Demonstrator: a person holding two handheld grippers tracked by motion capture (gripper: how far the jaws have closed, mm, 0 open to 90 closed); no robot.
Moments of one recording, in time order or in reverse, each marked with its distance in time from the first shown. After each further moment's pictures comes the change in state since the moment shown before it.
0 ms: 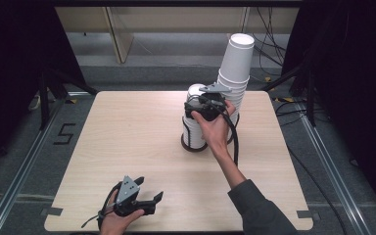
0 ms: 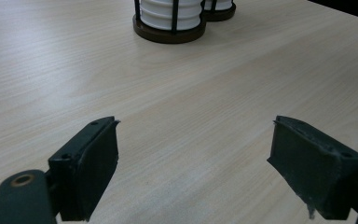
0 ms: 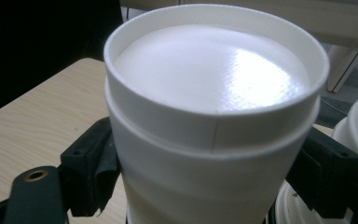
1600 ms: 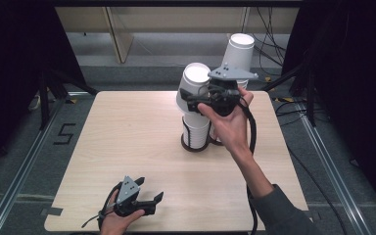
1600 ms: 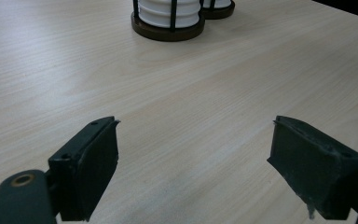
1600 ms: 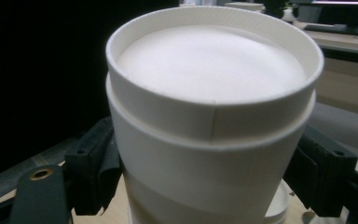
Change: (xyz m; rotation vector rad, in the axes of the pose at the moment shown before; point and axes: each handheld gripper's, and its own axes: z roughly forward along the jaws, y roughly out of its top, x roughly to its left) left arm 0.000 -0.001 0.001 -0.001 -0.010 -0.001; right arm 0.026 0.054 -0.108 -0.202 0.214 -0.106
